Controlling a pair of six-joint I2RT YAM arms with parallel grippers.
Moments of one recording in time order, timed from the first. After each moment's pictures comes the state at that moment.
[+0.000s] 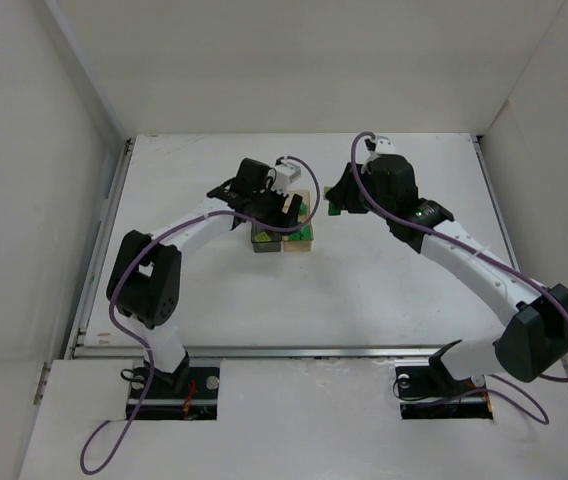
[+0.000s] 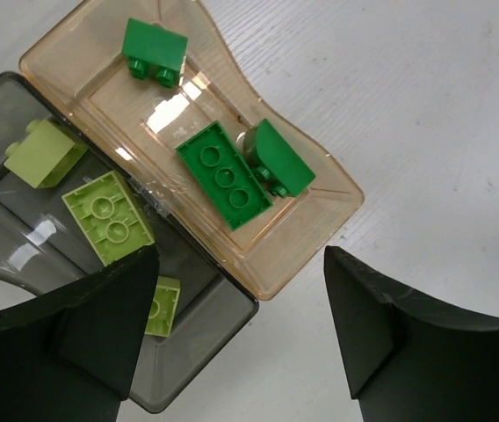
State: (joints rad) left arm -0.50 1.75 1.27 -0.33 0.32 0.02; right arm 0.54 1.38 1.18 -0.22 0.02 0.51
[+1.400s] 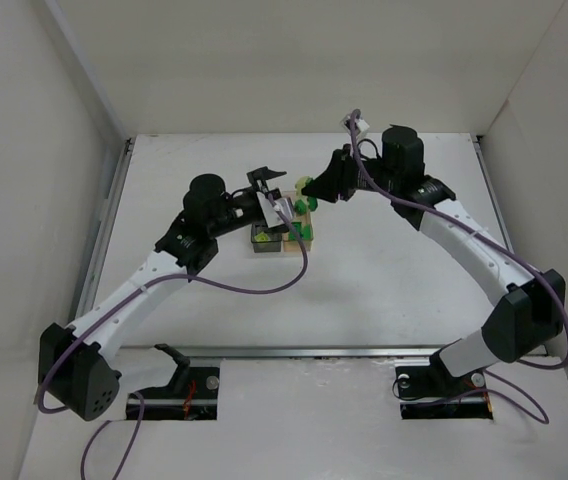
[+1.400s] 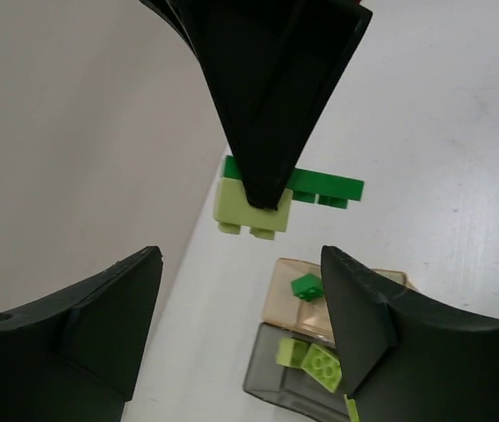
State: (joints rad) left arm -0.56 1.17 0.97 0.08 0.52 0.71; right arm 0.46 1.48 1.35 -0.13 -0.70 0.34
